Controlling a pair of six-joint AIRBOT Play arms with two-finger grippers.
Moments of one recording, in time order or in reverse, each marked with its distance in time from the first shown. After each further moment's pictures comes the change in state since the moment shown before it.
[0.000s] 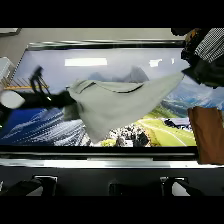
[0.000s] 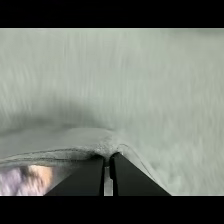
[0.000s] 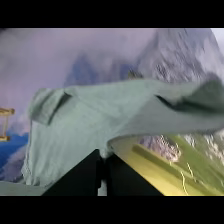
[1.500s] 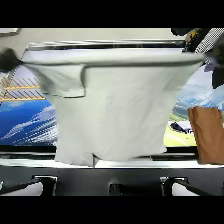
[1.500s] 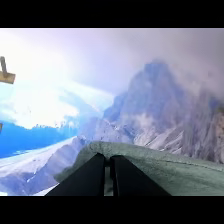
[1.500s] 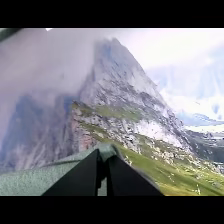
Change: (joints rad) left arm 0.323 -0.332 0.519 0.218 -0.156 0.110; right arm 0.075 -0.219 0.397 -0.486 0.093 0.461
